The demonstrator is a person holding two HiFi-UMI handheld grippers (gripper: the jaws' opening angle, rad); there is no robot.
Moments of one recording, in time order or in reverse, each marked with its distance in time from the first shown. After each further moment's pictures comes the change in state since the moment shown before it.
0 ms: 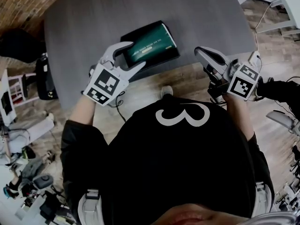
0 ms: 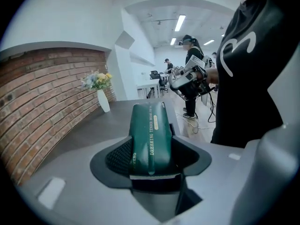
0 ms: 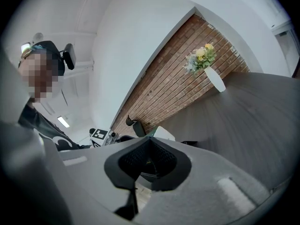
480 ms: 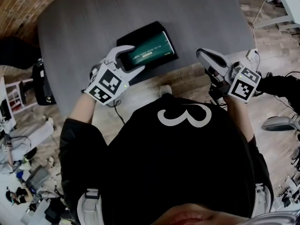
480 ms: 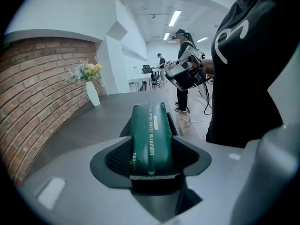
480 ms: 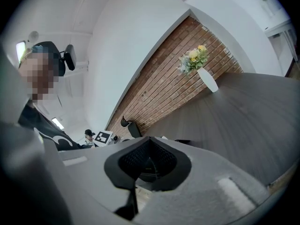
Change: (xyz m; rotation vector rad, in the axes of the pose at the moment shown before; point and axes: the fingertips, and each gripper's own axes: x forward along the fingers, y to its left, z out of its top) left arm 0.028 -0.008 -0.032 0.041 0.063 -0.115; right arm -0.007 -0.016 -0.008 0.023 -0.013 -0.060
